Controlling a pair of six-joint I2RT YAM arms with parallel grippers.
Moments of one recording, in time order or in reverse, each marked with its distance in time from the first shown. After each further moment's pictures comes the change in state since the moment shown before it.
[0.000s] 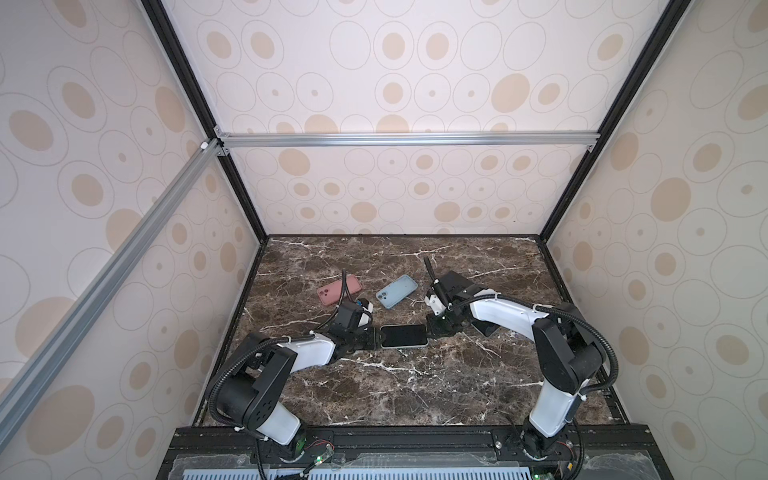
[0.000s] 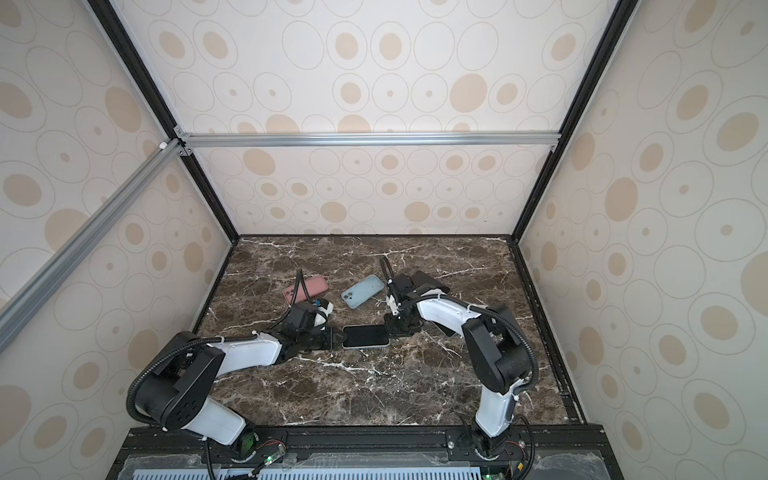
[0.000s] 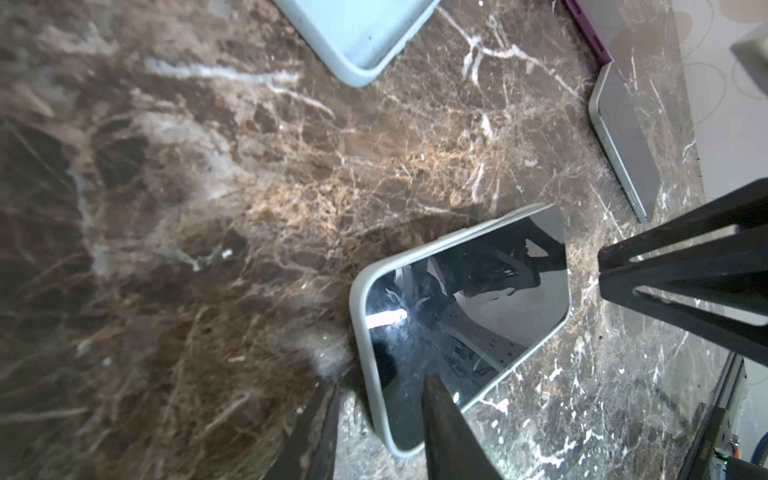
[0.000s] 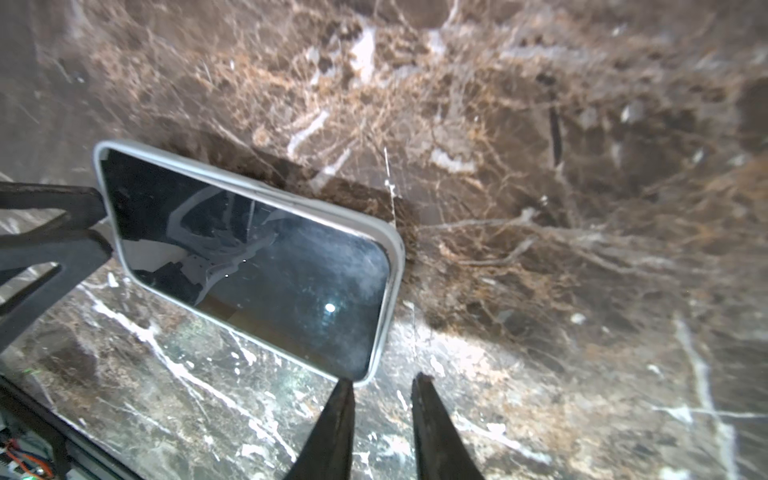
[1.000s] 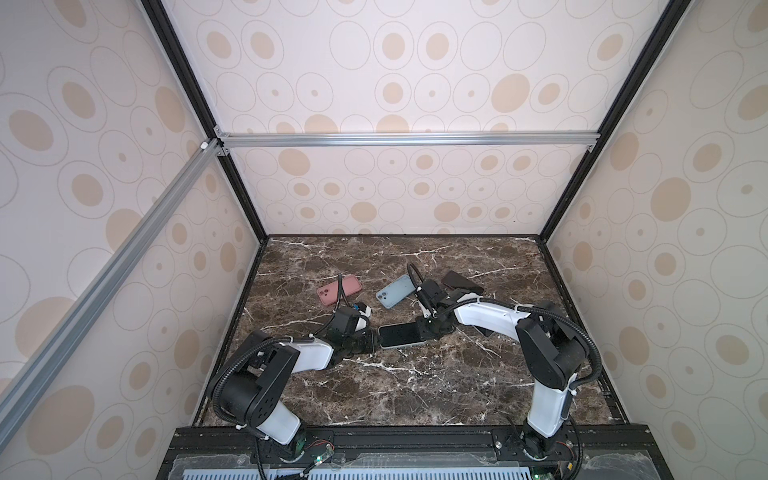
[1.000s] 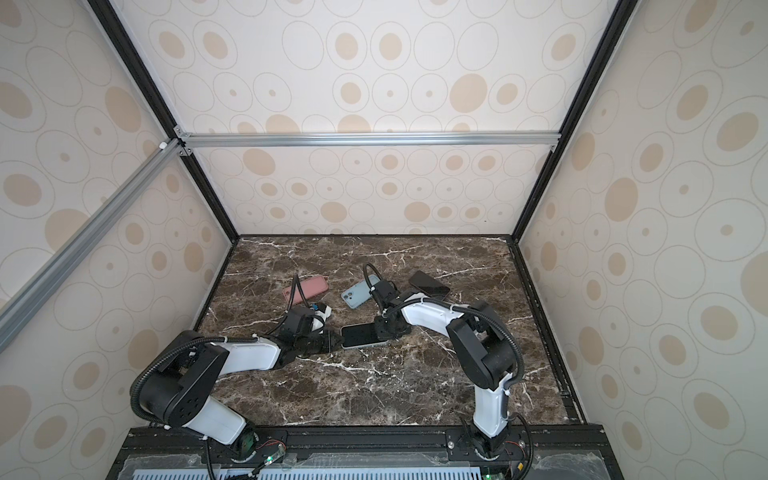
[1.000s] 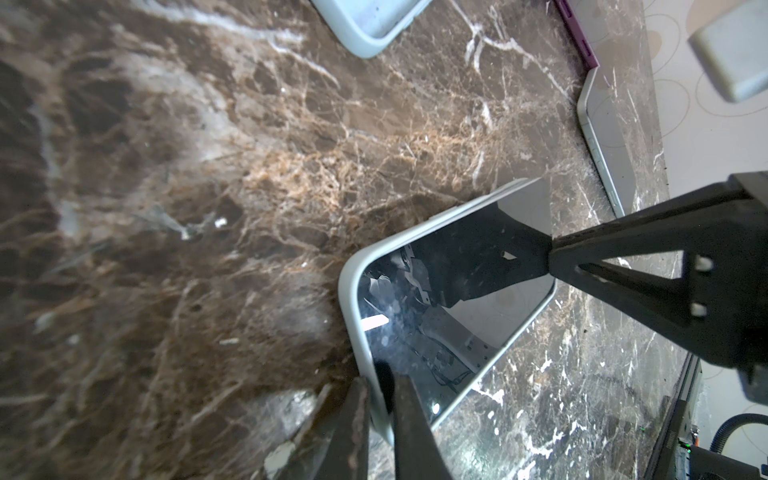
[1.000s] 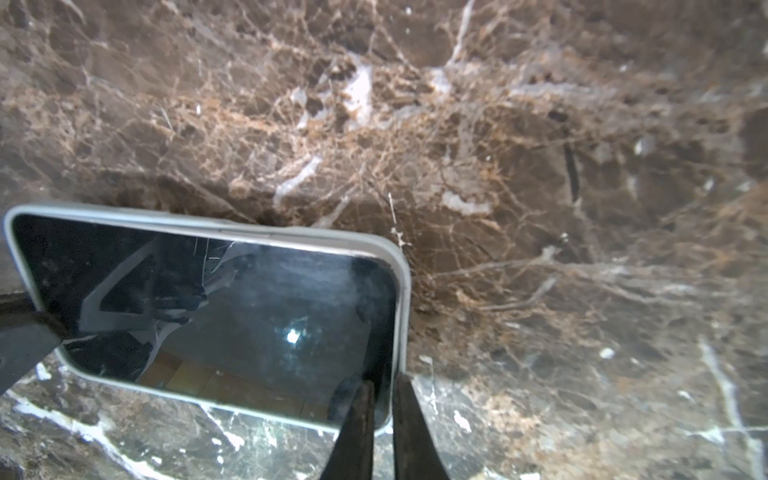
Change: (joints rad) left arm 0.013 0.016 -0.075 0.113 0.061 -0.057; right arm 0.119 0.104 0.016 0.060 0.206 0.150
